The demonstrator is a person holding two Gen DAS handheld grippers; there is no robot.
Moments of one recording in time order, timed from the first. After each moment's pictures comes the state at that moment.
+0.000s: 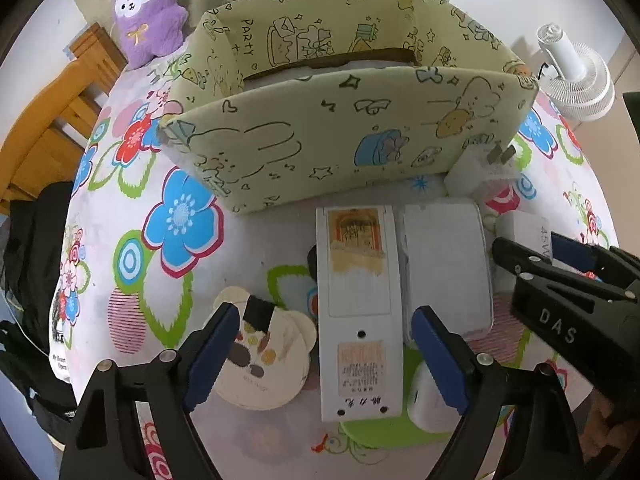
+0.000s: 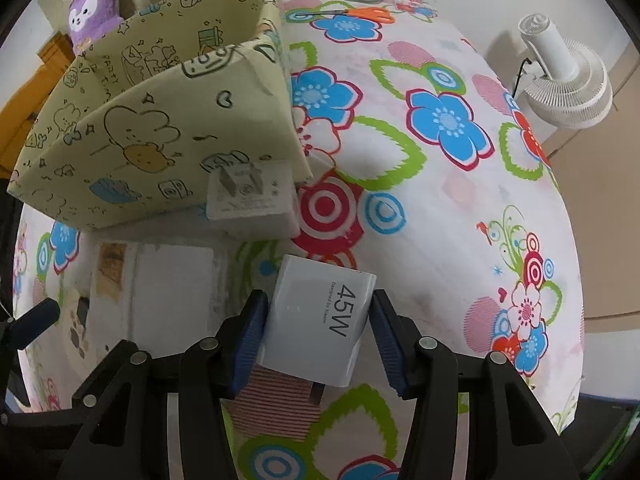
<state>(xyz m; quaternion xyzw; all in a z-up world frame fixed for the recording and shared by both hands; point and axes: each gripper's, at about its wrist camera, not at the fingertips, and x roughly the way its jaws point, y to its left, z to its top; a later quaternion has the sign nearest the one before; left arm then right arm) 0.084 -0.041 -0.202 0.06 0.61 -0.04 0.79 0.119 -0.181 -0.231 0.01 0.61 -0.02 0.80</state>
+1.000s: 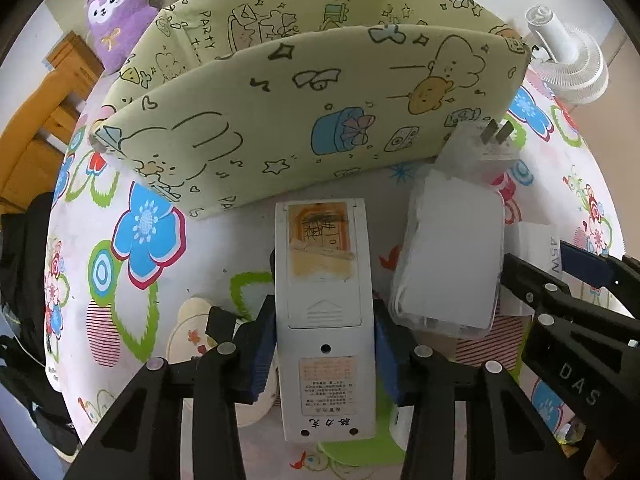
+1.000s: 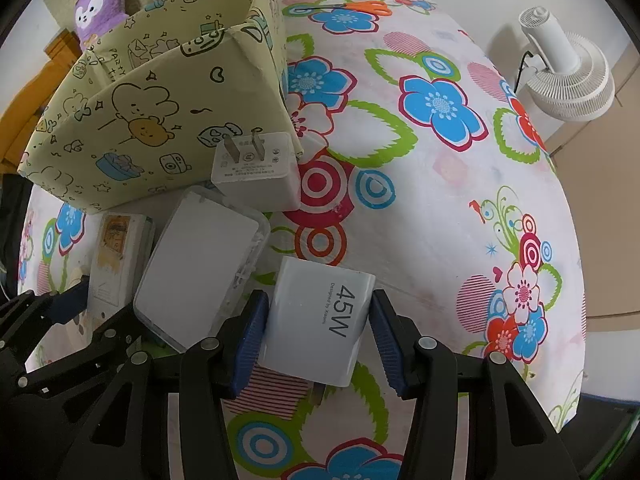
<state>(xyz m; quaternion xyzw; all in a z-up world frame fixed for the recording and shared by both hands) 0.099 -0.063 -0.218 0.07 0.62 -0.06 0.78 0.102 -0.184 -0.229 0.02 0.61 -0.01 0.79</state>
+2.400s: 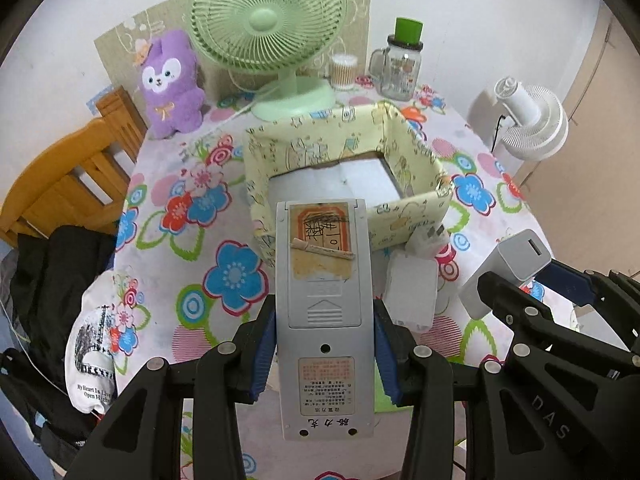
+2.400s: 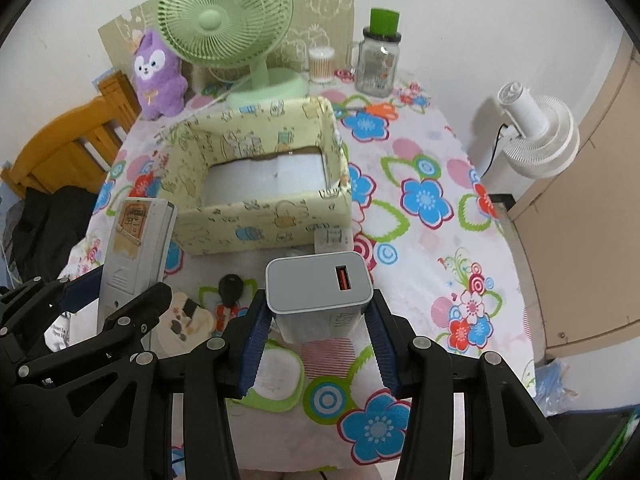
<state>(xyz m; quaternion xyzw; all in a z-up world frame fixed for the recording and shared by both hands) 0.066 -0.016 -0.089 0.05 0.52 -0.08 0.85 0.056 -0.127 -0.090 0.00 0.52 -0.01 0.85</state>
